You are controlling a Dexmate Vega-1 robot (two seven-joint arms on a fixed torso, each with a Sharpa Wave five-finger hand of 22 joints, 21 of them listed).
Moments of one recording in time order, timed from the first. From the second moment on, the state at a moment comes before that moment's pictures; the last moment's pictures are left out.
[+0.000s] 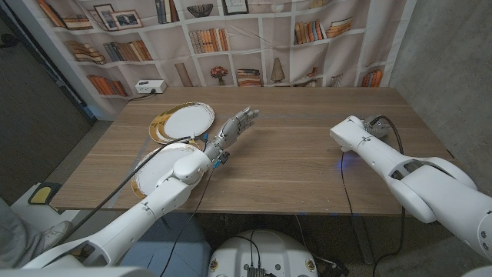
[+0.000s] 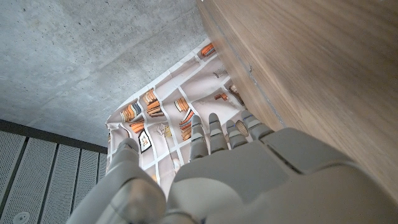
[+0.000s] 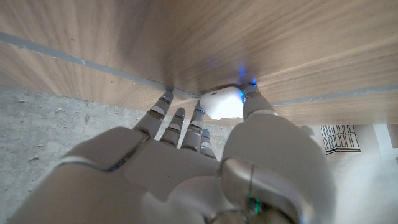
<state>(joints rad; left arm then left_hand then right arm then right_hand) 0.89 0.54 0.55 -1.48 -0.45 -0.36 -0.14 0.13 0.06 0.41 -0.12 0.18 0.25 -0.02 0.19 0.18 0.18 -0.01 0.22 0.19 0.01 0.00 0.19 0.17 0.06 0.04 0.19 0.17 -0.39 -0.36 -0.61 -0.98 0.15 -1.04 -0.84 0.89 0.17 0.32 -0.14 0.18 -0.09 -0.05 0.22 0.20 0.39 -0.07 0.29 0.23 0.06 -0.04 0.25 0.21 0.27 0.04 0.19 0.17</state>
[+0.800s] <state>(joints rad) 0.90 0.54 0.55 -1.49 -0.45 -0.39 -0.15 0.13 0.06 0.41 -0.12 0.18 0.26 -0.03 0.19 0.18 0.19 -0.01 0.22 0.19 0.01 0.00 0.19 0.17 0.06 0.04 0.19 0.17 -0.49 -0.39 -0.53 -1.19 0.14 -1.10 -0.88 0.89 0.18 0.32 -0.13 0.18 -0.07 -0.03 0.22 0.20 0.39 -0.06 0.28 0.23 0.07 -0.04 0.26 0.22 0.27 0.04 0.19 0.17</state>
